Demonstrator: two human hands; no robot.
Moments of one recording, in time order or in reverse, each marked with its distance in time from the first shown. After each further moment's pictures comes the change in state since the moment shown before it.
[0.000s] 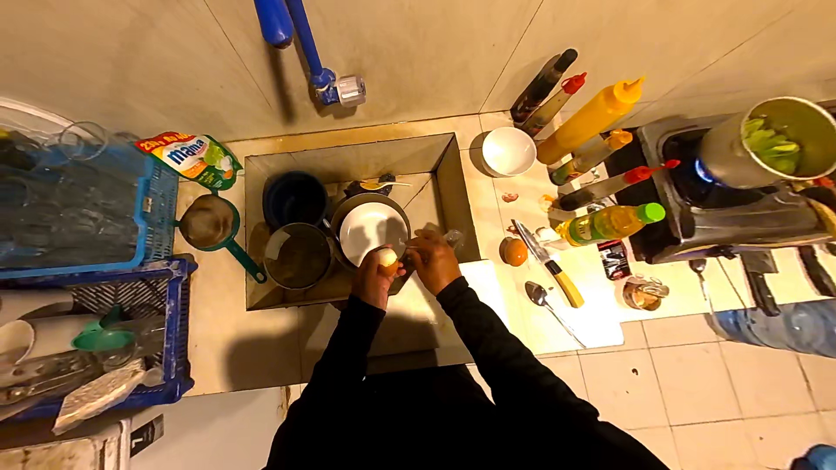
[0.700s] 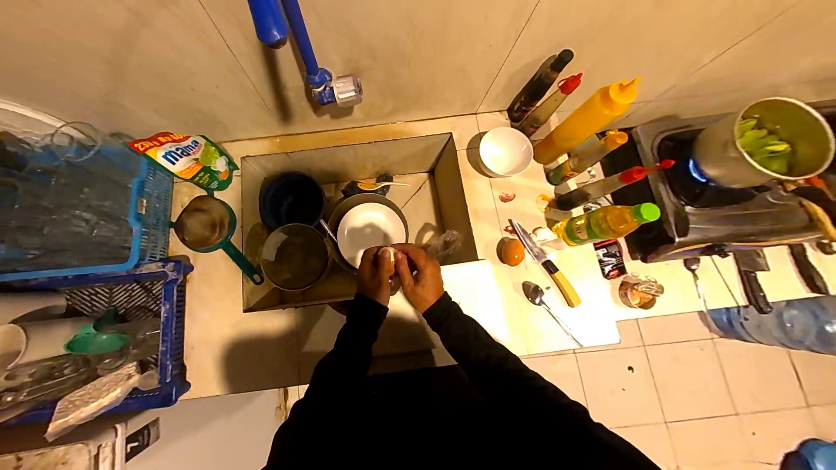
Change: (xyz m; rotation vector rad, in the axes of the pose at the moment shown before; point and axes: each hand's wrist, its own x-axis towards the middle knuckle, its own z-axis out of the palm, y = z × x) left_hand 0.007 -0.015 0.000 0.527 0.028 0.247; right_hand -0.021 -0.006 0.032 0.272 0.187 -0.146
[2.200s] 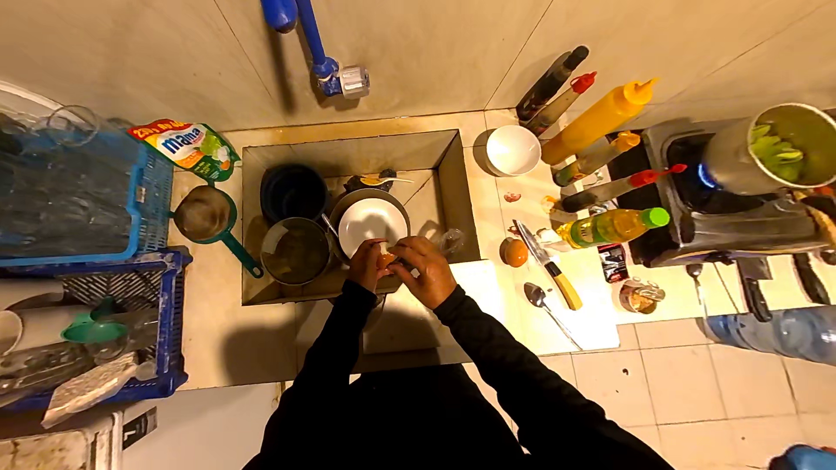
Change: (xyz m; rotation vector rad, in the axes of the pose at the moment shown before) left_hand 0.018 0.017 -0.014 -0.109 -0.056 -0.311; right_hand 0.015 -0.001 -0.022 -0.217 -0.180 -0.342
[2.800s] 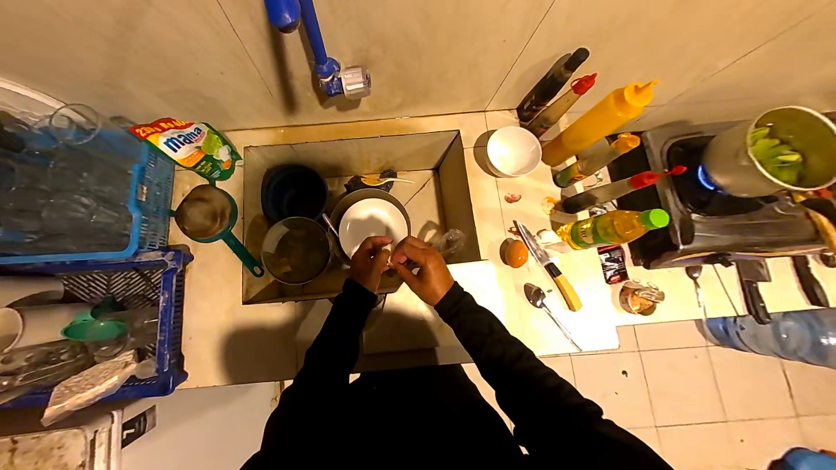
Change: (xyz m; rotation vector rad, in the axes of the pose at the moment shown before) left_hand 0.006 -0.011 -0.004 0.067 -0.032 0.164; right_hand 0.006 0.001 -0.001 0.255 -0.090 0.128
